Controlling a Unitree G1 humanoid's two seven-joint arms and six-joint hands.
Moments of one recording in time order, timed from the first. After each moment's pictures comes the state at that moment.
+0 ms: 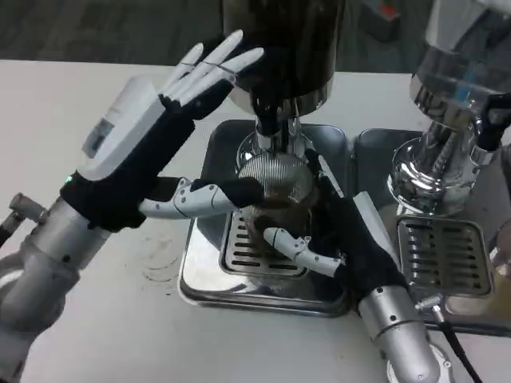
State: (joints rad) left arm -0.33 0.50 -0.07 0.43 0.32 -1.00 0.00; right arm -0.10 -0.01 0.23 0.26 -0.30 -0.11 -0.09
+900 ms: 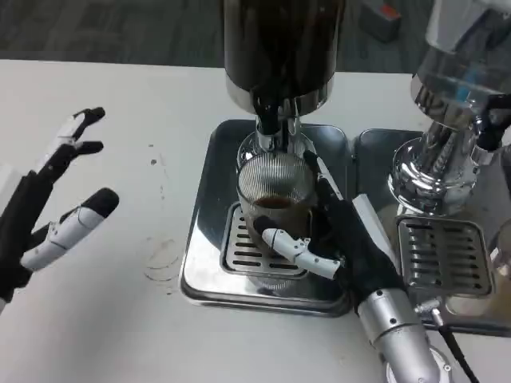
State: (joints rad) left arm -0.14 0.58 0.10 0.73 0.18 -0.95 -0.06; right arm -0.09 -0.01 0.24 0.26 -0.28 -0.12 -0.09
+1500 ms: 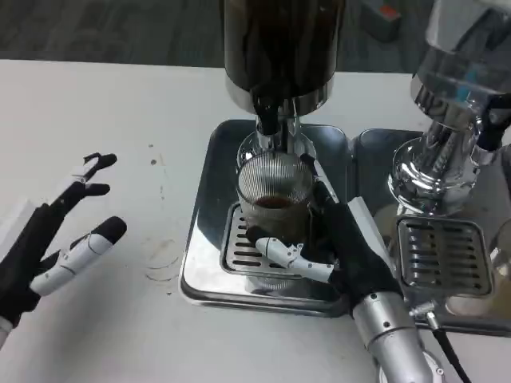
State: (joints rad) left arm -0.15 0.58 0.06 0.86 0.21 -0.97 -0.06; right arm -0.08 0.01 0.26 0.23 -0.33 -0.09 -0.11
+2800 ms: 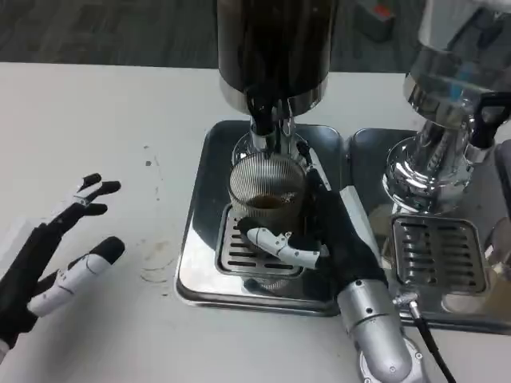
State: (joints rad) left arm -0.08 0.58 0.06 0.83 0.23 -0.97 -0.04; right arm -0.16 0.06 0.26 0.34 -0.31 -0.10 -0.16
